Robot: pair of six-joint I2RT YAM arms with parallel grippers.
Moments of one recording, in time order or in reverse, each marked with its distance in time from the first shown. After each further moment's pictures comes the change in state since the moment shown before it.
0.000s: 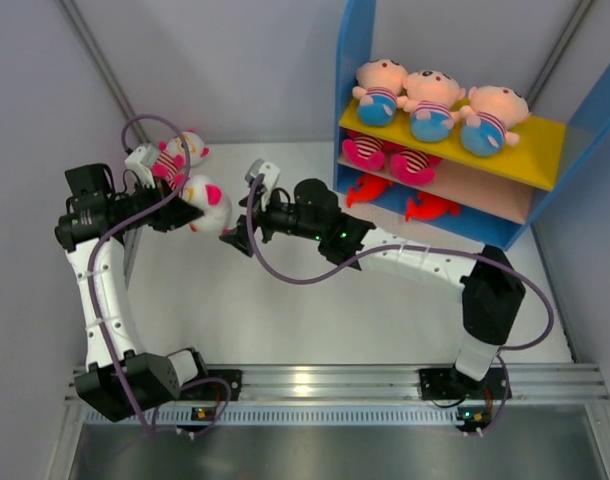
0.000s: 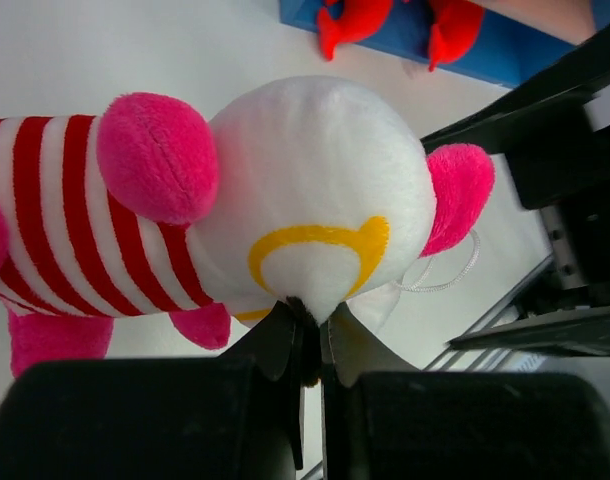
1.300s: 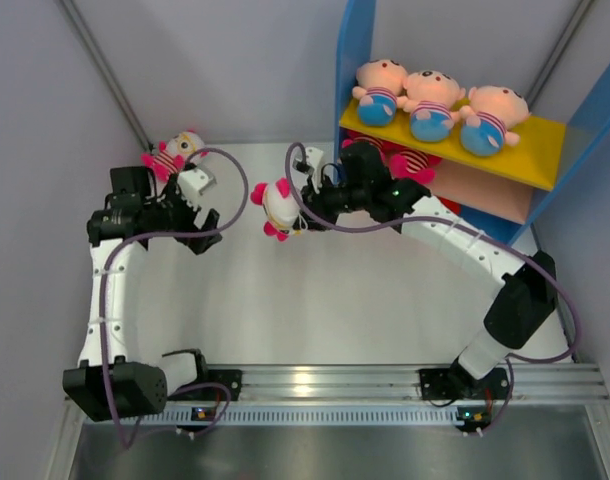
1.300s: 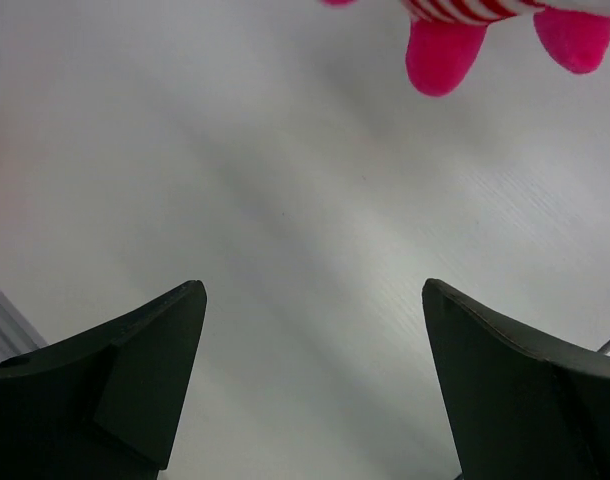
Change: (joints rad) left arm -0.186 -0.024 -0.081 0.005 -0.309 0.475; right arm -0.265 -0.074 0.099 -0.633 -0.307 -0.109
